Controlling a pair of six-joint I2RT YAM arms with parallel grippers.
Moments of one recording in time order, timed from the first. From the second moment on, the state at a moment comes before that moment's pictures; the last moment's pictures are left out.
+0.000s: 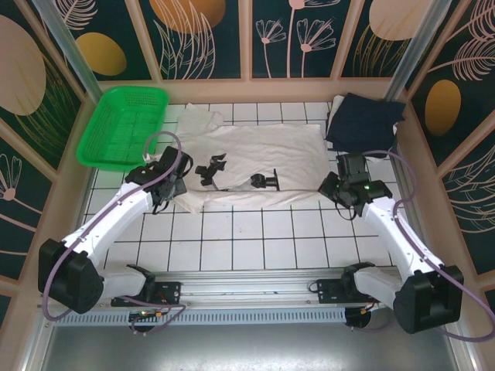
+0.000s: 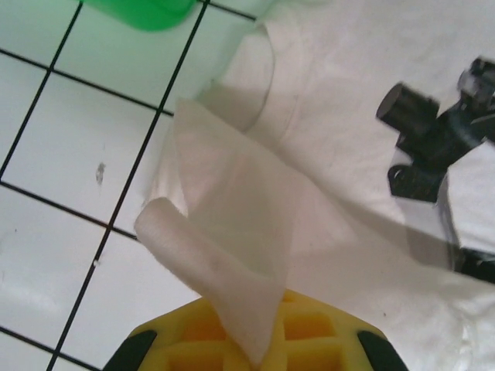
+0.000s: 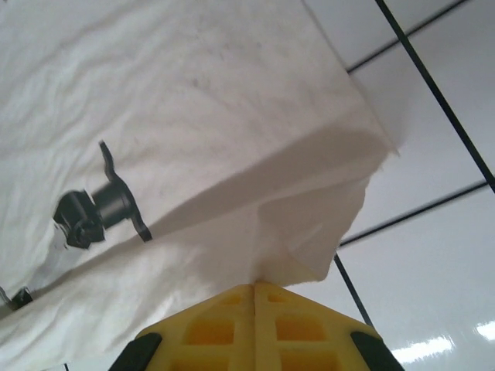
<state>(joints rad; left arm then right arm) -0.45 1.28 1.01 -0.90 -0.40 -0.77 0.25 1.07 0.82 -0.72 0.00 0.75</state>
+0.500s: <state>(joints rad) -0.45 1.58 1.21 -0.97 -0.57 -0.79 0.09 1.33 0.91 -0.65 0.02 0.66</state>
